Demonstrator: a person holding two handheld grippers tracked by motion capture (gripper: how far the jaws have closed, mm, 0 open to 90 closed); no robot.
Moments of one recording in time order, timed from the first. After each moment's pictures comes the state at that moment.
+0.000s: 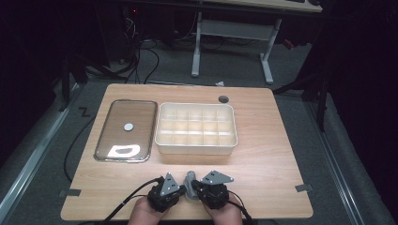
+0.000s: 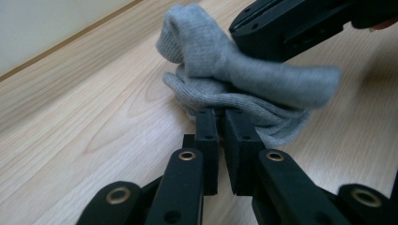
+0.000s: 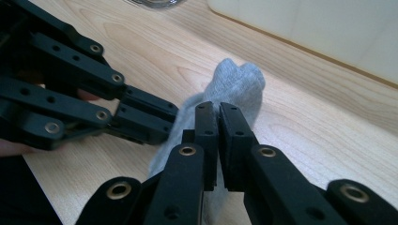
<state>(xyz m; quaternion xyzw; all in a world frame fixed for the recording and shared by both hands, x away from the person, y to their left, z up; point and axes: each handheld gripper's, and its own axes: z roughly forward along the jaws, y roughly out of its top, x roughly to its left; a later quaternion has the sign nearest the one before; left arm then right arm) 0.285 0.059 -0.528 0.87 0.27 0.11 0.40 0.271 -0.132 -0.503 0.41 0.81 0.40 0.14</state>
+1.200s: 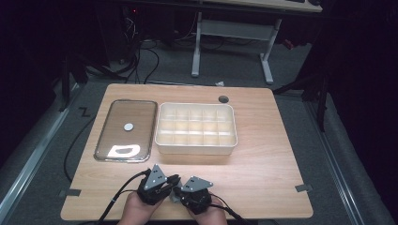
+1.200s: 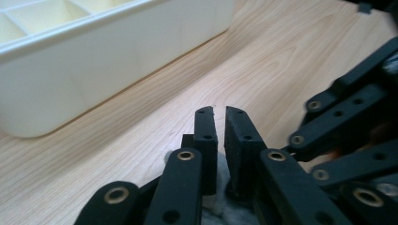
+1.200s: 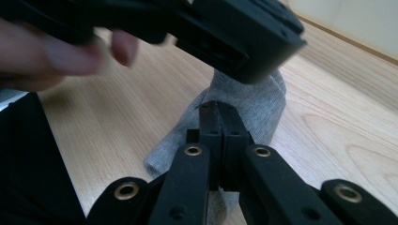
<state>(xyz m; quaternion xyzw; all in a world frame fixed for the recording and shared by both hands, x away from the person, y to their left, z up) 0.296 0.092 -0.505 0.82 0.30 0.13 0.47 0.269 -0.087 -0.523 0.33 0.84 0.41 0.12</state>
